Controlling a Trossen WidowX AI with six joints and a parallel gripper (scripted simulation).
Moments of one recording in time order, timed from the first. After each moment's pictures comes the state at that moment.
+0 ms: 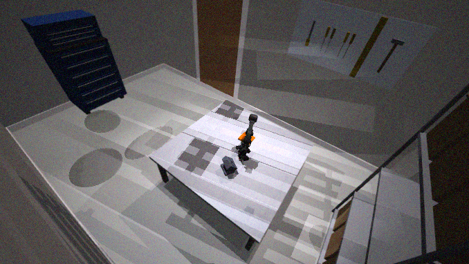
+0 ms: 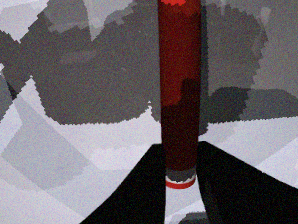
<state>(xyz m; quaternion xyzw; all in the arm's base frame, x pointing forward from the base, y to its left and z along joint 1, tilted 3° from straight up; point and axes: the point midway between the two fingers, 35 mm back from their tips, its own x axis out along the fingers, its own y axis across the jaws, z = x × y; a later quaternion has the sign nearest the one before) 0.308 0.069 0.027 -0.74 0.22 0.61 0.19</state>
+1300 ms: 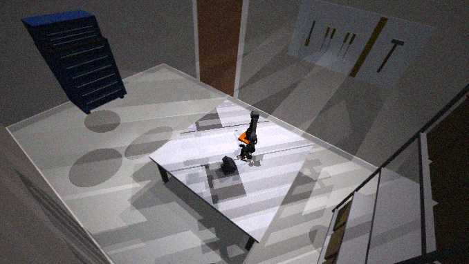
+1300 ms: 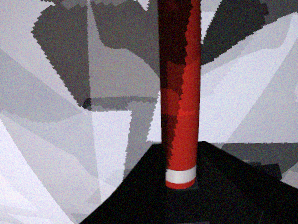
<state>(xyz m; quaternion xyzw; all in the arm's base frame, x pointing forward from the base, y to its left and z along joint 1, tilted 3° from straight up) 0.291 0.080 0.044 -0.83 0.25 0.48 0.15</state>
